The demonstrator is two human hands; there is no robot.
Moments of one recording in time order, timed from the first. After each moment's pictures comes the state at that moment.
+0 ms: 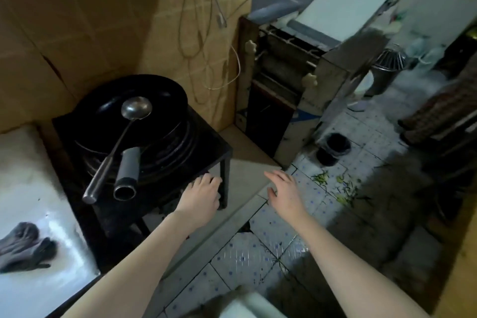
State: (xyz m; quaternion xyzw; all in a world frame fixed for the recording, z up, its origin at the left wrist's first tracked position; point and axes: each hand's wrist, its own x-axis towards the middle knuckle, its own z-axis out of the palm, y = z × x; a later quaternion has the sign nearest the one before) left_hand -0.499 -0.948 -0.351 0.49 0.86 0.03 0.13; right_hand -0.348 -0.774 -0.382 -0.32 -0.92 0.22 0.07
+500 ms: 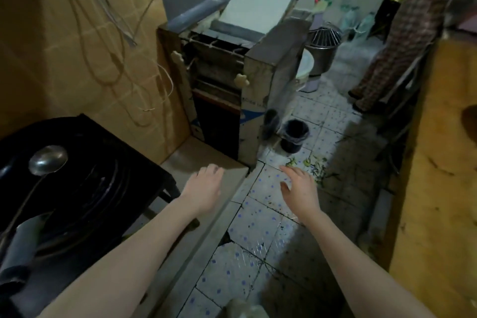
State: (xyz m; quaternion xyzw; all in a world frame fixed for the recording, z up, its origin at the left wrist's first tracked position) left_hand -0.447 -0.752 -0.330 0.62 0.77 -0.04 0.13; right_hand -0.230 -0.633 -0.372 -0.49 -0.84 0.19 0.10
